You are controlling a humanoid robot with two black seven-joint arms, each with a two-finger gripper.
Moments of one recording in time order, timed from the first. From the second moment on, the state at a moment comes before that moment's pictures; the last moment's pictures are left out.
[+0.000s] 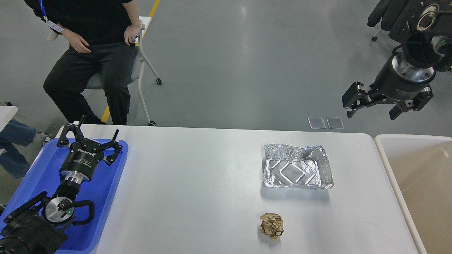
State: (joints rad) left arm -0.48 0.36 -0.88 -0.46 -0.17 -0.77 -0.42; right arm 2.12 -0.45 -1.08 1.10 -0.12 0.79 -0.34
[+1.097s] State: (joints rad) left arm -0.48 0.36 -0.88 -0.46 -0.17 -0.76 -0.42; right arm 2.16 -0.43 -1.07 1.11 -0.12 0.79 -0.34
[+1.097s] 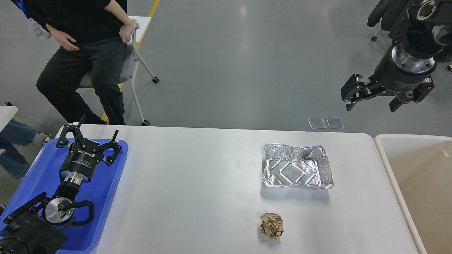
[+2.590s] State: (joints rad) left arm -0.48 0.36 -0.88 -0.46 -0.17 -0.77 -0.42; right arm 2.00 -0.43 -1.00 1.10 -0.10 0.76 -0.34
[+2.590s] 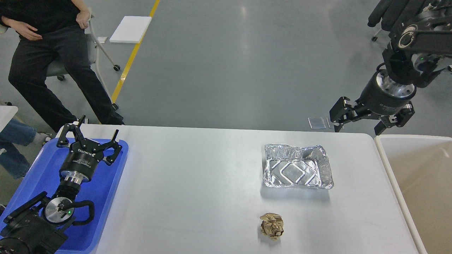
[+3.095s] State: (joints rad) left arm -0.48 0.36 -0.88 -0.46 -0.17 -0.77 -0.42; right arm 1.83 -0.33 -0.98 1.09 -0.17 0.51 -0.34
